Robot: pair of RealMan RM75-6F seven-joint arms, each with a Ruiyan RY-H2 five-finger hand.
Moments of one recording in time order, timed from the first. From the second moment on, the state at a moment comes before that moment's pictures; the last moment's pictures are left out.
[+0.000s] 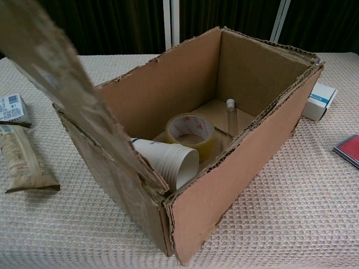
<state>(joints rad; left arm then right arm) -0.69 -0.84 0.03 -2.31 1.68 1.19 0.28 0.46 -0.69 0.14 -1.92 -1.66 1.21 0.50</state>
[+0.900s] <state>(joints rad) -0.41 -0.87 0.01 -1.94 1.70 1.45 0.38 0.28 -0.81 0.09 -1.82 -1.62 1.39 -0.03</state>
